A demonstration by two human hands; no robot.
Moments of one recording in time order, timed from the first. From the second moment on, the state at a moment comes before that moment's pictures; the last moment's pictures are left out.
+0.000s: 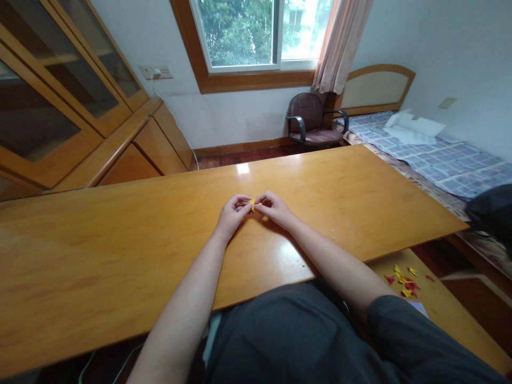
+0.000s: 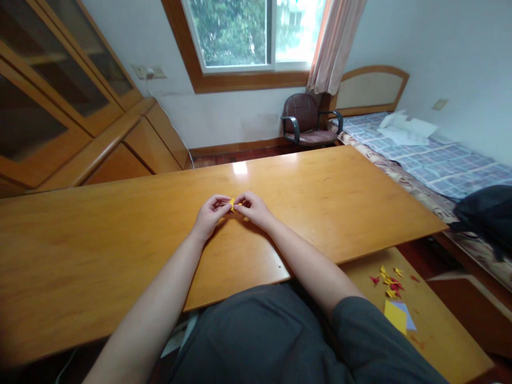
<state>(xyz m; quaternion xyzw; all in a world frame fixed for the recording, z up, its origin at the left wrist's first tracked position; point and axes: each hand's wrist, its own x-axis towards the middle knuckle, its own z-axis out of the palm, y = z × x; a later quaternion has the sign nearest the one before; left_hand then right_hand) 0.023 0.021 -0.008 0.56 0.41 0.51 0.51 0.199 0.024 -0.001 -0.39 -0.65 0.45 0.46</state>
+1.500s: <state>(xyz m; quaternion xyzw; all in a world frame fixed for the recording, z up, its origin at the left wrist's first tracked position) 0.021 0.025 -0.007 0.54 0.43 0.50 0.53 0.199 0.029 -0.006 -0.41 -0.60 0.52 0.46</state>
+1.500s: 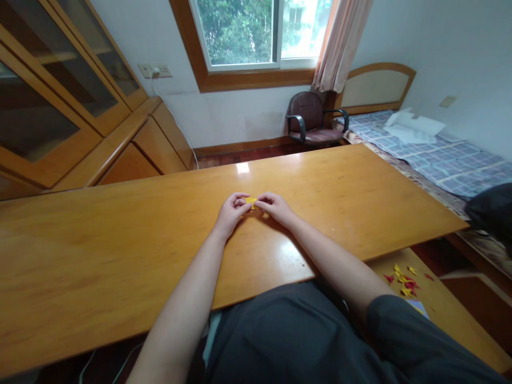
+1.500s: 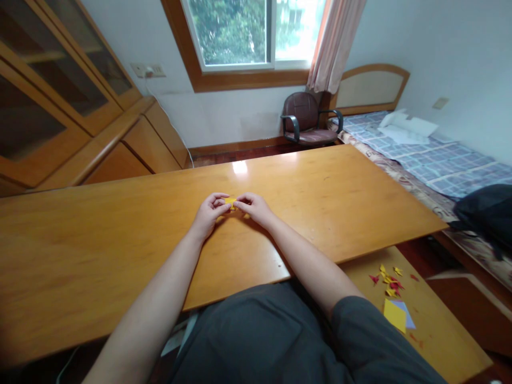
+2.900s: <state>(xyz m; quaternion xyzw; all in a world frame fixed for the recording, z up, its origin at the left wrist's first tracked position) 0.023 0.022 -0.009 0.56 0.45 0.44 0.53 0.200 0.031 -0.008 -0.41 -0.61 0.49 0.47</state>
